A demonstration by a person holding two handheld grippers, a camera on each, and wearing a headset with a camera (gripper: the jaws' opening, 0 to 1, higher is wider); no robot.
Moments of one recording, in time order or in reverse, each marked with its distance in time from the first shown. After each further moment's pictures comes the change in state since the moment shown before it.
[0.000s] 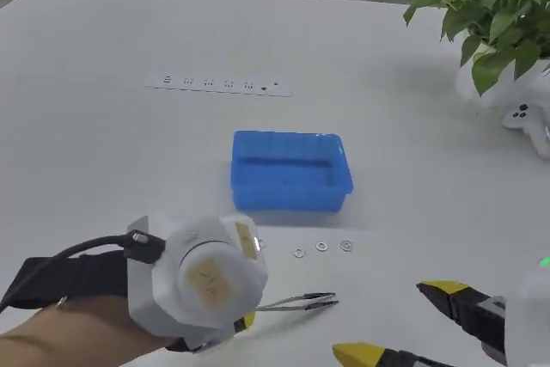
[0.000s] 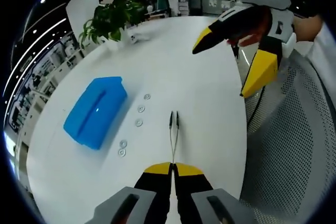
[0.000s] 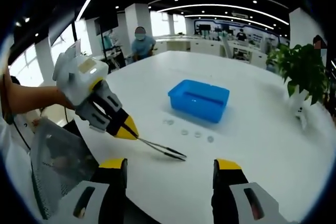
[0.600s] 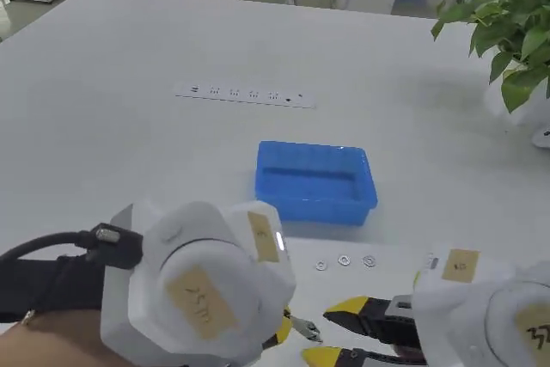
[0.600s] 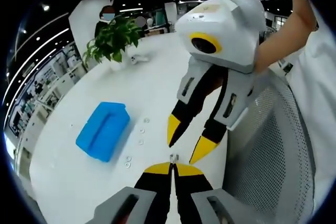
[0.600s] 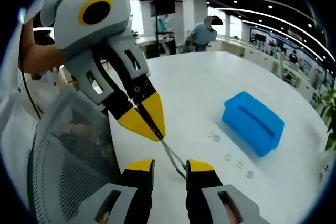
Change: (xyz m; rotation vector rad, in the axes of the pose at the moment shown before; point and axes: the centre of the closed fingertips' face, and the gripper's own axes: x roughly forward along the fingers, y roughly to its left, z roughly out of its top) left arm -0.046 -0.016 0.034 0.029 -0.094 0.004; right arm 0.051 0.064 0.011 -0.354 0.053 0.337
